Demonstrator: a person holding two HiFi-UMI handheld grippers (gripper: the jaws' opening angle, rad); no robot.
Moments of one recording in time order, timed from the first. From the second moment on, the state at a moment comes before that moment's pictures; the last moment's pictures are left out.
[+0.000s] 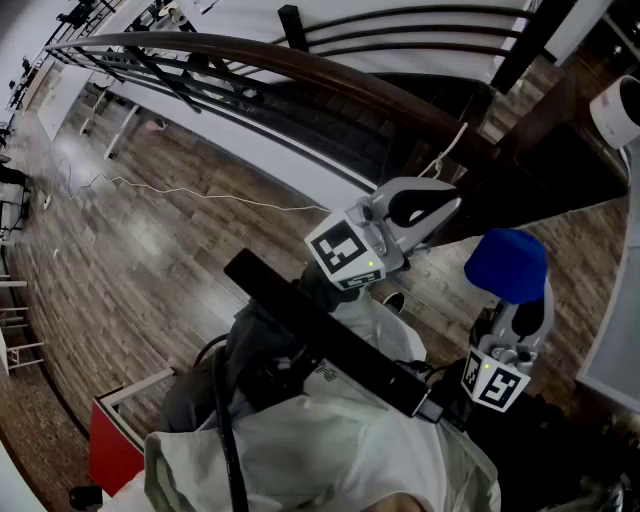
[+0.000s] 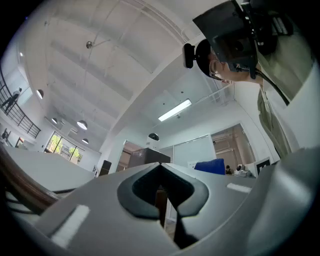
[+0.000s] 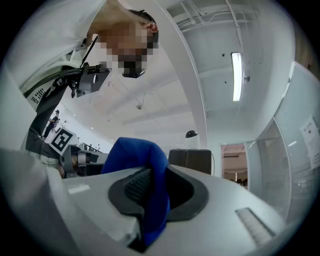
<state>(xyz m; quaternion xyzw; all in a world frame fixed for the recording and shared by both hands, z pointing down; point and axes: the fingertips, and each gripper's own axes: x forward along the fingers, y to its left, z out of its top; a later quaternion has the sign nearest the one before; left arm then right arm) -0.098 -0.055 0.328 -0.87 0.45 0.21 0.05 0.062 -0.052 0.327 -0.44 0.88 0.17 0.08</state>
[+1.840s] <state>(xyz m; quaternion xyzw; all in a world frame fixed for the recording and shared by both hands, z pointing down) -0.093 -0.119 0.277 -0.89 0.40 0.20 0.07 0.072 -0.244 0.109 -0.52 0.72 0.44 -0.09</state>
